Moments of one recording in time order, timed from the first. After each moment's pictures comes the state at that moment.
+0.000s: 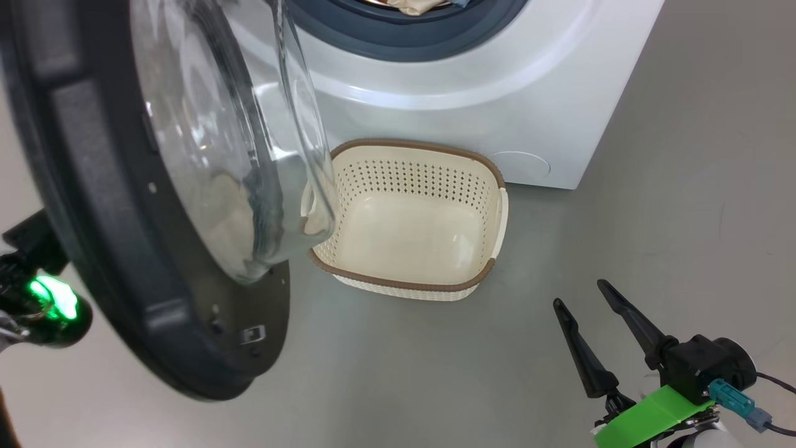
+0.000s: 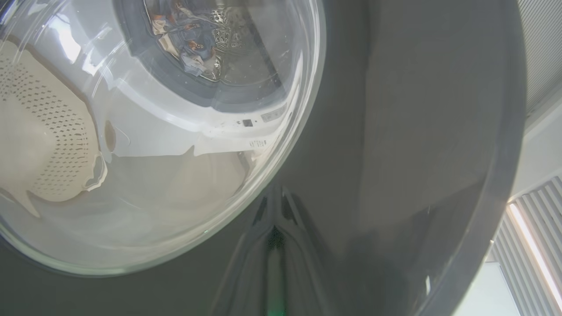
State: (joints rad) left arm -0.51 0.19 0.36 0.12 -1.69 0.11 1.06; right arm -0.07 -0.22 0.18 0.05 0.23 0.13 -0.22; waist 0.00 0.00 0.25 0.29
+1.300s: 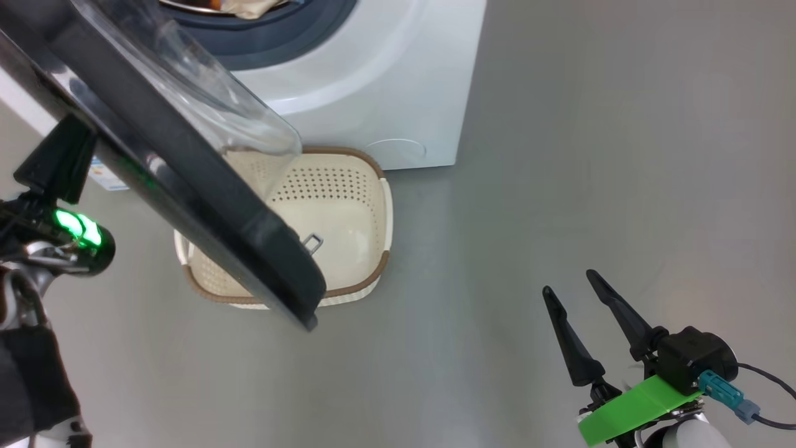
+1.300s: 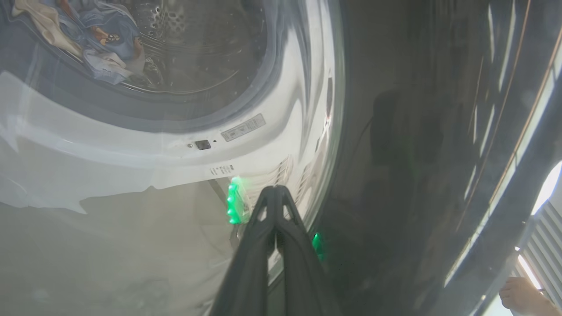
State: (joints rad) left arm -0.66 0.07 0.36 0.26 -1.59 -0.09 0.80; right arm -0.11 -0.16 0.18 0.10 0.24 0.13 -0.25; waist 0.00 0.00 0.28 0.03
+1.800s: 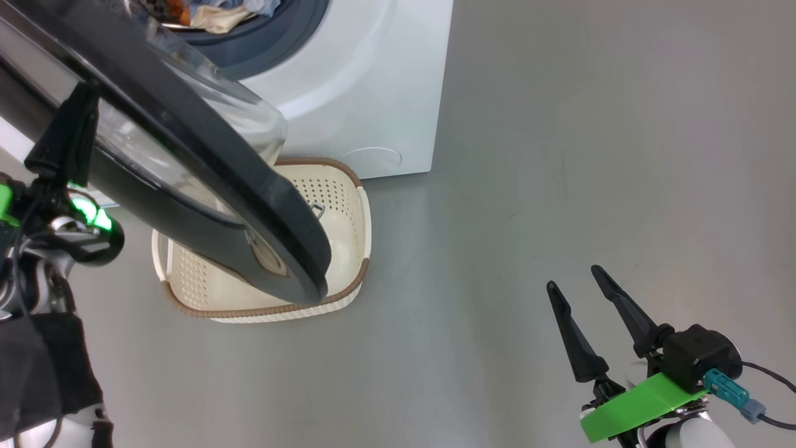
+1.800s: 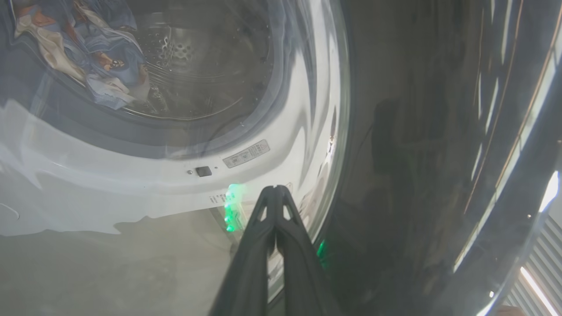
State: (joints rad) left arm -0.70 0.04 0.34 0.33 -1.52 -0.12 0.59; right arm -0.11 -0.15 0.16 0.09 0.24 0.13 -0.25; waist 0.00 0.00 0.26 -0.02
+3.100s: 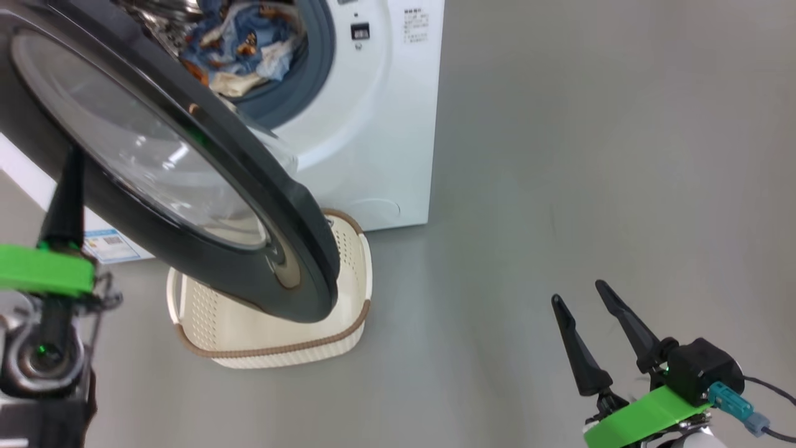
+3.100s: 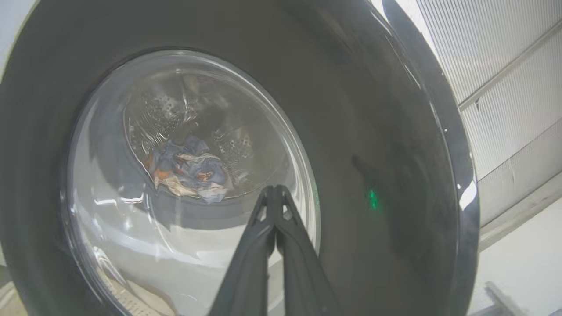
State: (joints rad) left arm -0.48 0.24 0.02 0.21 -1.22 -0.12 0.03; right arm -0.07 -0.15 0.15 0.09 0.26 0.13 -0.25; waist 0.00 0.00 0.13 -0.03
